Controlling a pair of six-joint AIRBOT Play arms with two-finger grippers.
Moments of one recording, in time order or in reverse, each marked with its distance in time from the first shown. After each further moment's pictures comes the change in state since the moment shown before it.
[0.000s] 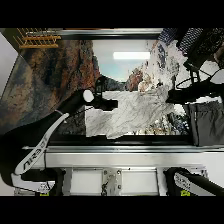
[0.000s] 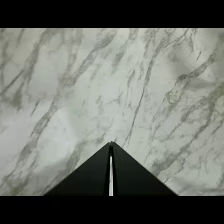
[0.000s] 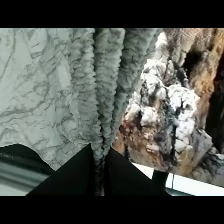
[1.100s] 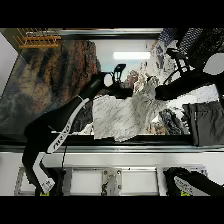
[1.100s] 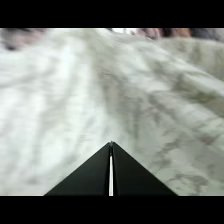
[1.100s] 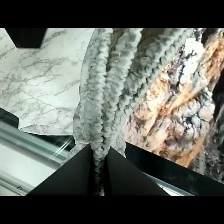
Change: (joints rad) left arm -0.040 -0.262 0.547 0.188 -0.257 -0.107; right arm 0.269 0.018 0.194 -0.063 0.125 0.096
